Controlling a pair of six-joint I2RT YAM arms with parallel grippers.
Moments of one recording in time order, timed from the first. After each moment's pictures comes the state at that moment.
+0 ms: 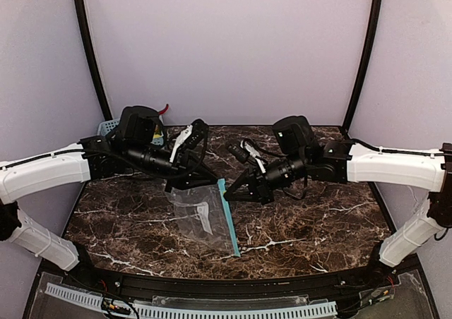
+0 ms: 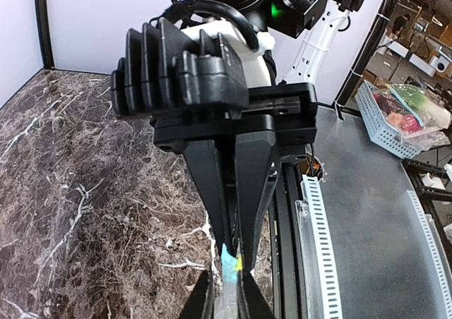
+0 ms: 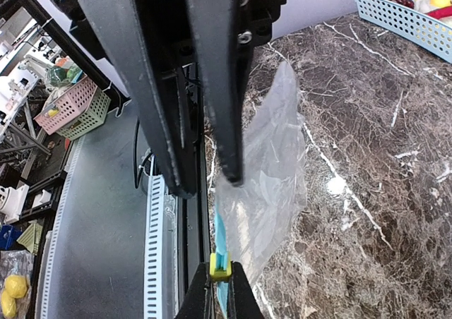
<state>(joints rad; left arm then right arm) -0.82 1.31 1.08 -0.24 0.70 0.10 0.96 1.47 1.13 -0.23 -0.70 0.09</state>
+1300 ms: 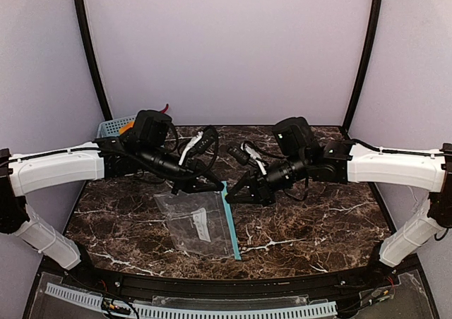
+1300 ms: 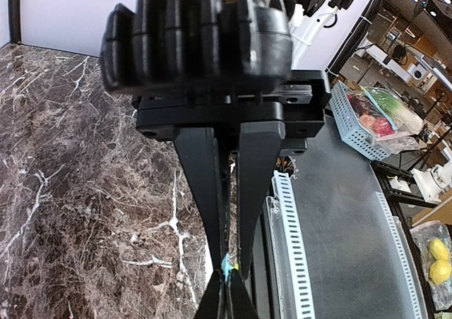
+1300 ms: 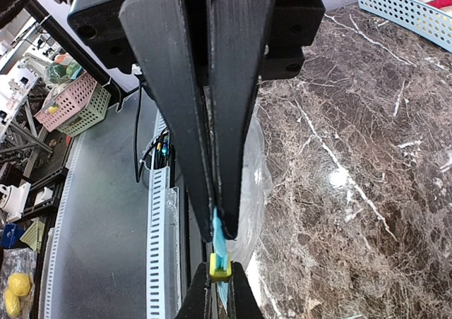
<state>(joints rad) -0.82 1.41 1.10 -0.22 0.84 0.03 0.96 1.46 1.12 -0.27 -0.70 0.09</state>
